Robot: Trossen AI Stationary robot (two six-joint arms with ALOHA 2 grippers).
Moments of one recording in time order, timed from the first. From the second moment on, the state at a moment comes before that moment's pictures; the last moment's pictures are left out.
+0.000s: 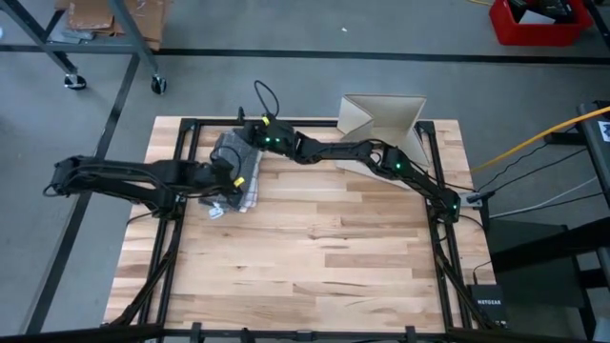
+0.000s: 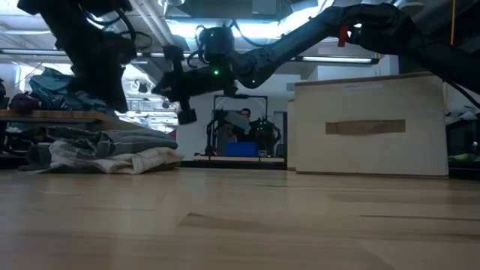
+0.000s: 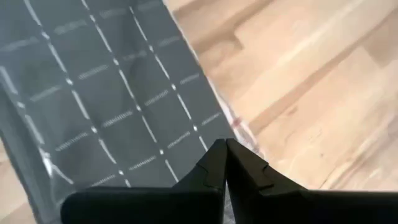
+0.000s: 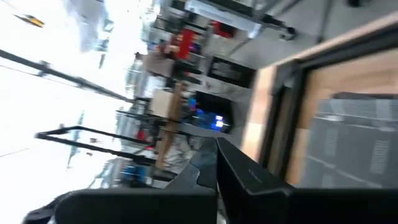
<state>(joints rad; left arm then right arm) 0.07 0.92 0.62 -0.70 -0.35 -0.77 -0.28 2.51 2.04 0.40 0.09 1.28</state>
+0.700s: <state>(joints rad) 0.10 0.75 0.59 -1.06 -0.53 -0.99 -0.20 2.44 2.32 0.15 0.15 0.87</state>
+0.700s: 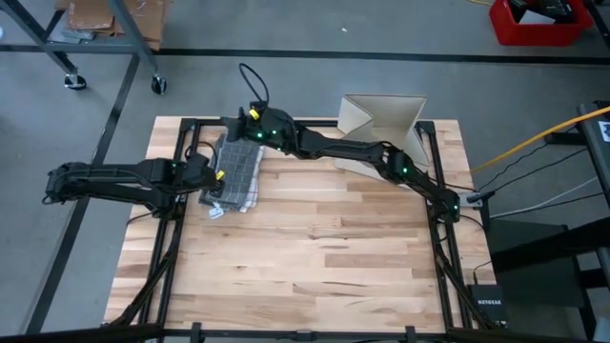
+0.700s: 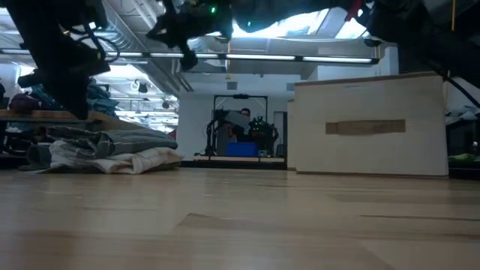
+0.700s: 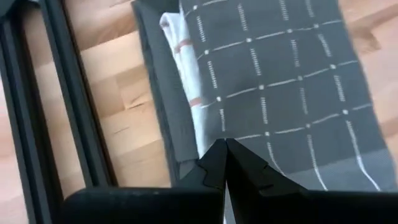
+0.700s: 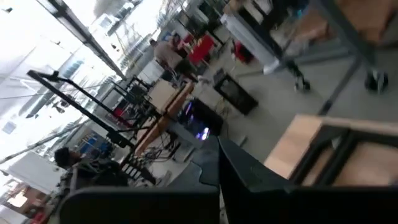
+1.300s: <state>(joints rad) 0.13 0.83 0.38 -0.70 -0.40 -1.06 -0.09 2.21 2.32 0.08 0.09 0.50</state>
